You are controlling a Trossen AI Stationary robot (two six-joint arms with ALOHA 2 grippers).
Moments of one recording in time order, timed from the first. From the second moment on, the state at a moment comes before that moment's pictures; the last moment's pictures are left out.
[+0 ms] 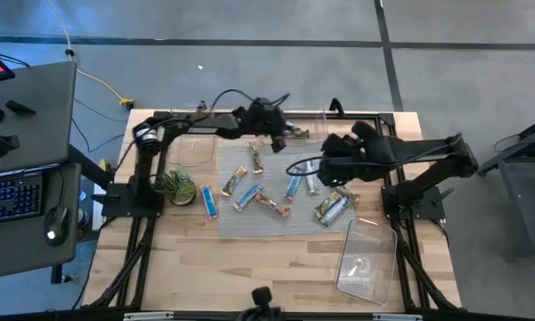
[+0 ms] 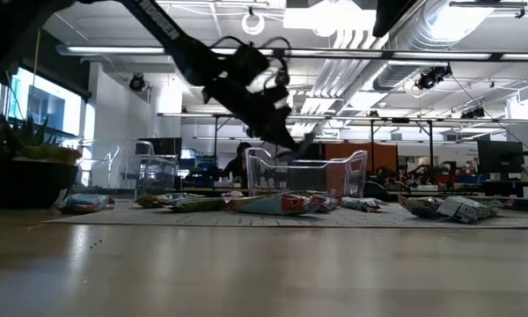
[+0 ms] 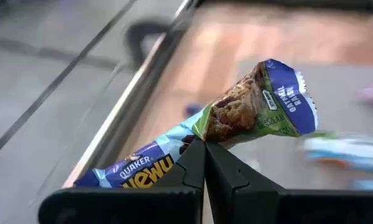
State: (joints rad) left arm 0.48 1.98 1.38 0.06 0.04 0.18; right arm 0.14 1.49 1.64 -1.53 0.78 0.62
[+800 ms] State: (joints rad) left arm 0.49 2.10 1.55 -0.24 -0.06 0.13; right arm 0.15 1.48 1.38 -1.41 0.72 0.65
